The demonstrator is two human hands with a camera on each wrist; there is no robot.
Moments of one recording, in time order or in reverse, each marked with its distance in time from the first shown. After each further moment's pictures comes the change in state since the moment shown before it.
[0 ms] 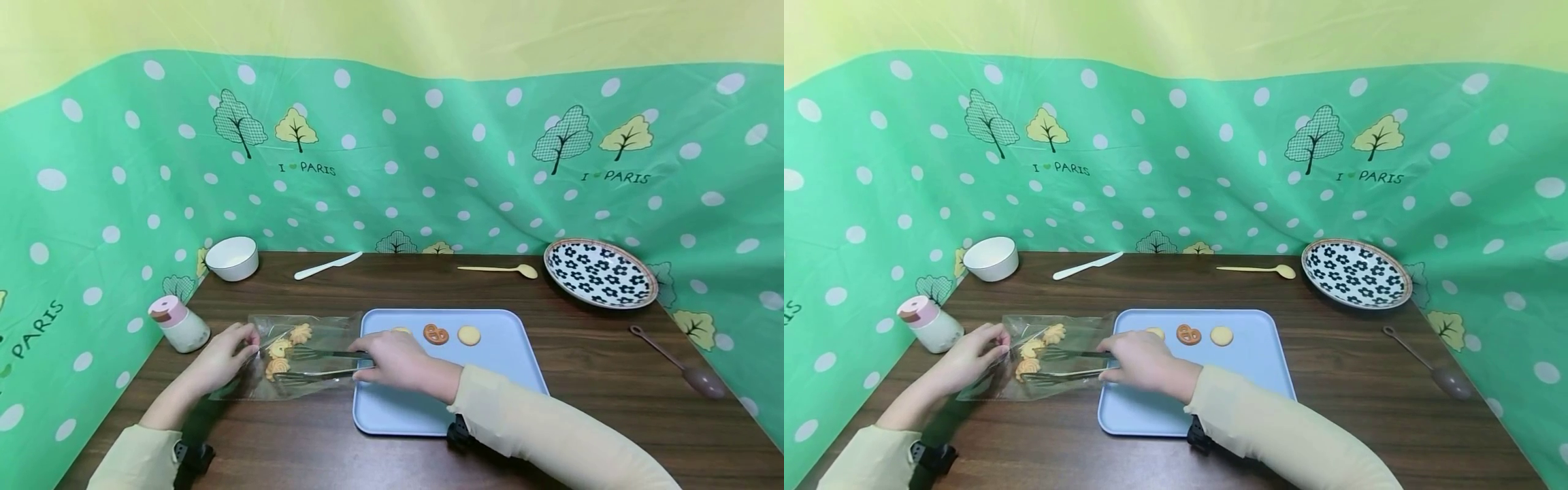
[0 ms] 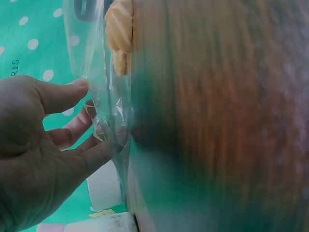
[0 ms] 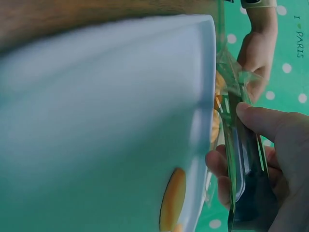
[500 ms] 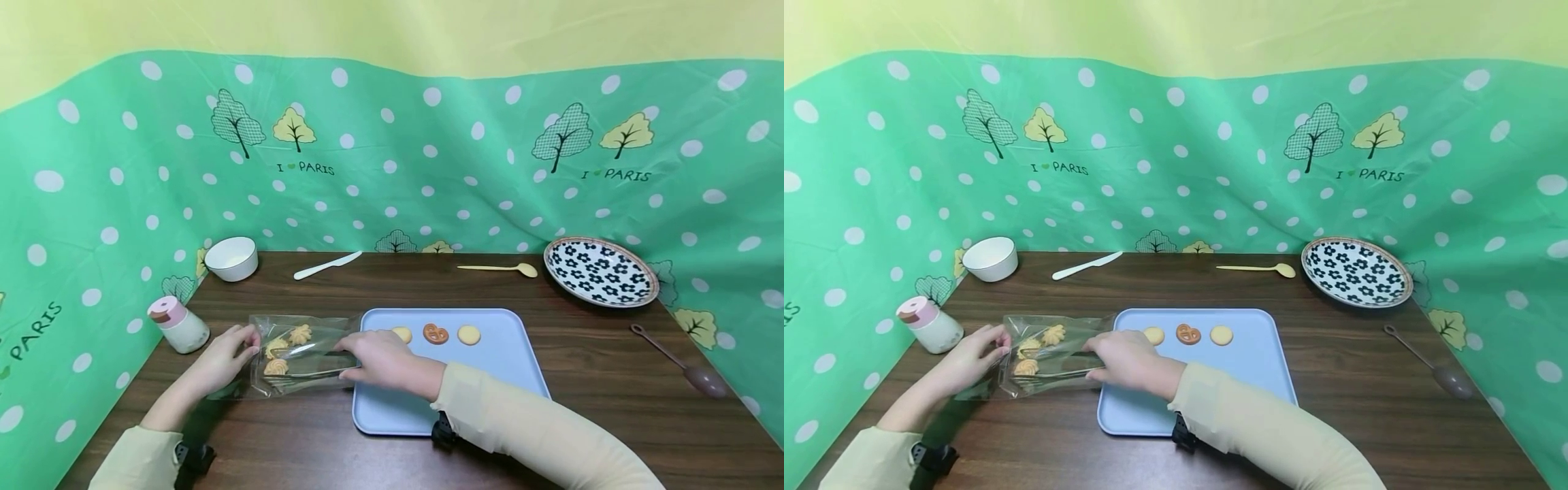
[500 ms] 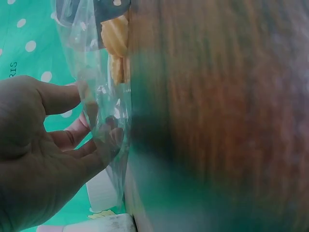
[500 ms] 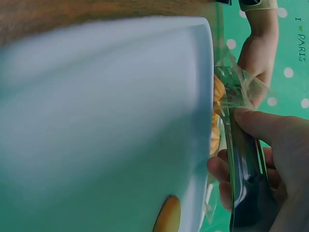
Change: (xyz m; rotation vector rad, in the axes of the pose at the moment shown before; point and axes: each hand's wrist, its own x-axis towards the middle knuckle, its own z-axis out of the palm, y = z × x) left_hand 0.000 -0.001 0.004 0.017 0.004 0.026; right_hand 0.015 -0.013 0.004 -0.028 -0.036 -0.006
